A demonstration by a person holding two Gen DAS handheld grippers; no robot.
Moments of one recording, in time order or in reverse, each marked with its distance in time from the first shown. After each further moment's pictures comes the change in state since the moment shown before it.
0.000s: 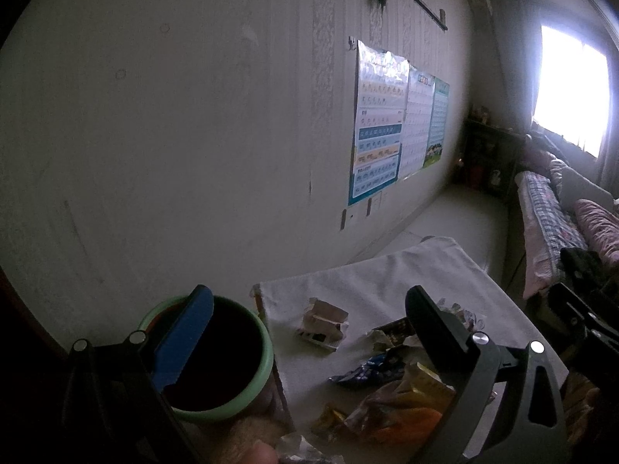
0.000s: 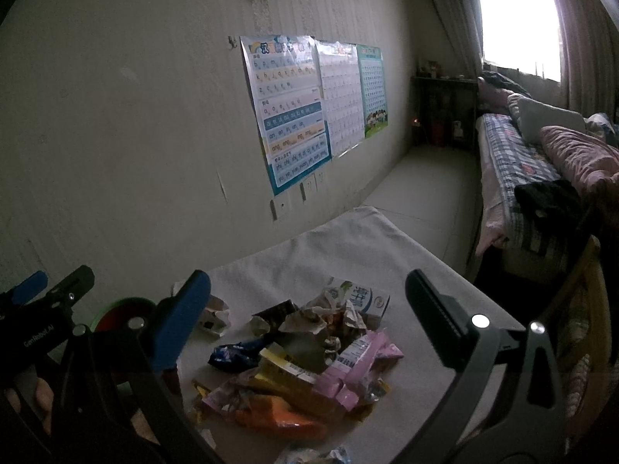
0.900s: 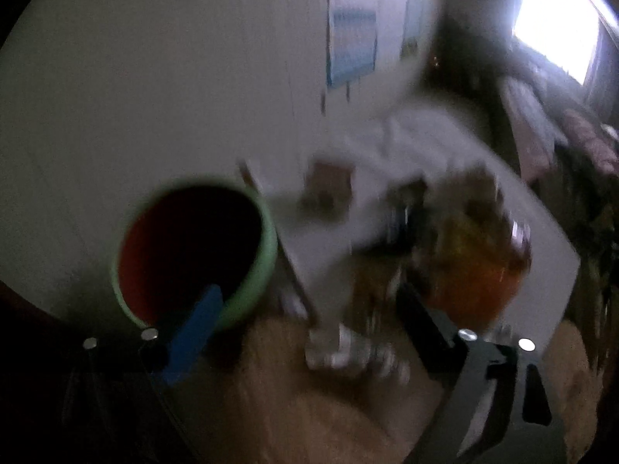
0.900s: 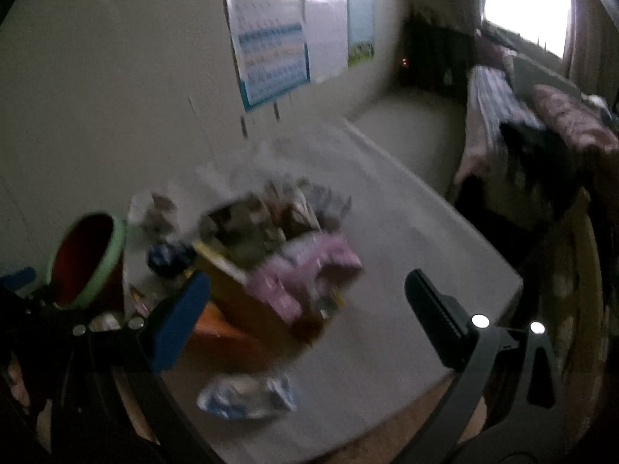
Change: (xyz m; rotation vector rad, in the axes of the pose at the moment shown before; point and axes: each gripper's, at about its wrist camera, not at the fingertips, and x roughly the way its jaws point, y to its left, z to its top) left arm 0.058 0.036 -0.099 0.138 0.394 -0.106; right arm 0.026 -0.046 -0.078 -0.040 0.282 -0.083
